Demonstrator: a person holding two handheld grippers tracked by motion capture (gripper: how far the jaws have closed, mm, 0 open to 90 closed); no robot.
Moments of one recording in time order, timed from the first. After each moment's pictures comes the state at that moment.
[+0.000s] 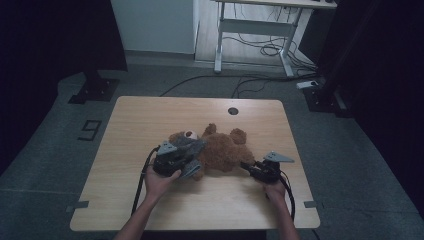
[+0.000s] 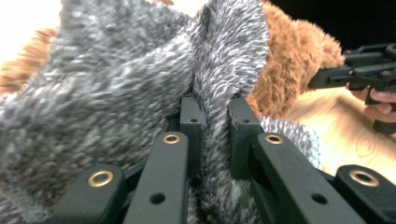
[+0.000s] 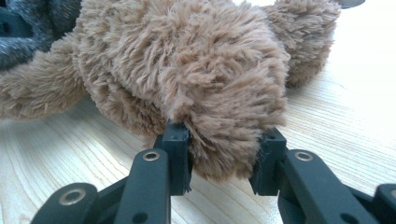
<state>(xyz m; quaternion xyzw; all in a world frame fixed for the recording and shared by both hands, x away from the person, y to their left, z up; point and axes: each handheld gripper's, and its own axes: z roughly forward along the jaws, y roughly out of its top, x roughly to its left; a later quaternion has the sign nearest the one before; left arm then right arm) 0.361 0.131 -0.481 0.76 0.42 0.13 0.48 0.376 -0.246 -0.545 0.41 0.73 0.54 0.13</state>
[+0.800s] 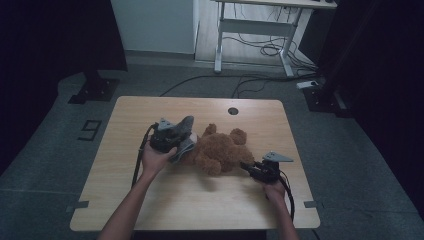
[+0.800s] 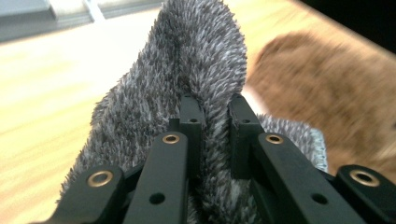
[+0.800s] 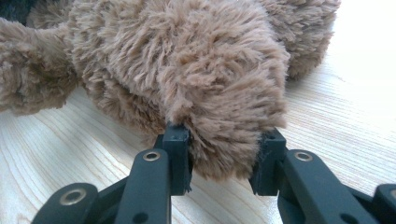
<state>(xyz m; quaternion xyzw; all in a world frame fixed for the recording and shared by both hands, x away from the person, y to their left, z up) 0.416 0.147 -0.451 0.78 0.44 0.17 0.42 0.375 -0.243 -0.543 0.43 0.73 0.52 0.12</state>
